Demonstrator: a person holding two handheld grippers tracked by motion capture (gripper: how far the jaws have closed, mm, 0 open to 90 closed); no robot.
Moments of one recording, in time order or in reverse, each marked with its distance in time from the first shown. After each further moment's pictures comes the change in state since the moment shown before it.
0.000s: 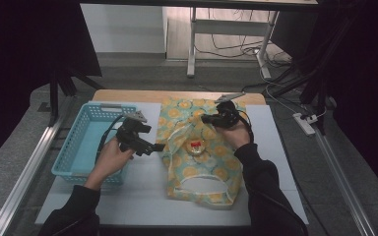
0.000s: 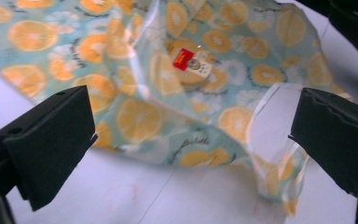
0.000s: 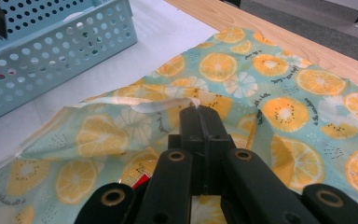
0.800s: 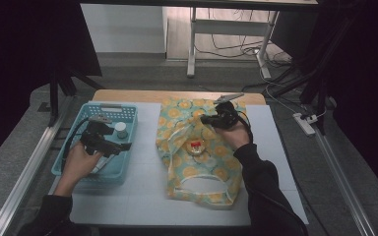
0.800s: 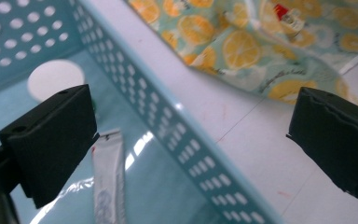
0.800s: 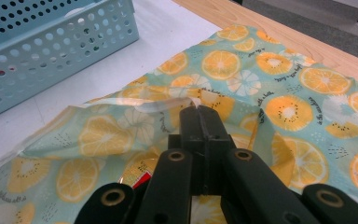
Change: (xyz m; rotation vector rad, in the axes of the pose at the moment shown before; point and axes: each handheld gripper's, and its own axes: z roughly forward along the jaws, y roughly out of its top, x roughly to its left) left arm 0.041 -0.058 -0.055 0.051 0.213 -0.140; right arm 0.002 -0.001 0.002 0.010 0.002 -0.009
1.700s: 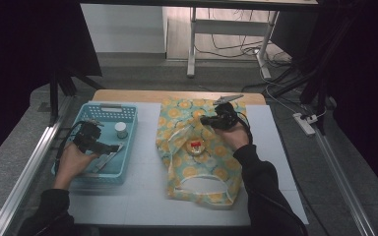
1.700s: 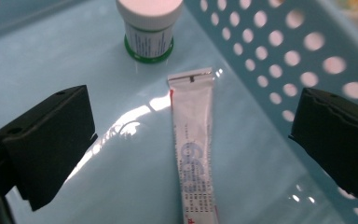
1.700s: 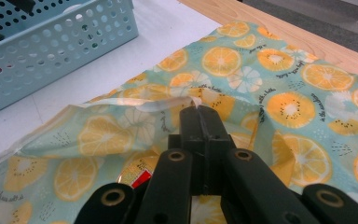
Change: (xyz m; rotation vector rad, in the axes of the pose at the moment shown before) left arm 0.051 -0.028 0.028 0.162 0.106 -0.067; right arm 0.000 -0.003 0.003 0.005 0.001 0.004
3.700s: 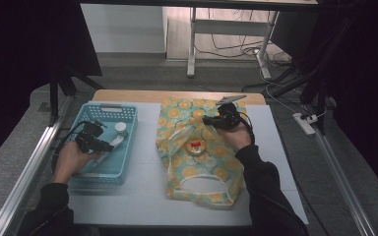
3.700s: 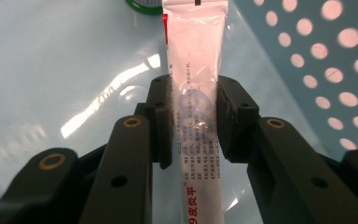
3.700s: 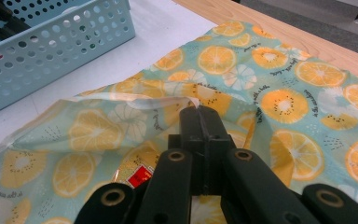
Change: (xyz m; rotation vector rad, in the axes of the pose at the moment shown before) left arm 0.003 0.007 0.001 0.162 -0.021 -0.021; right arm -0.004 -0.004 -0.006 -0.010 -0.004 0.010
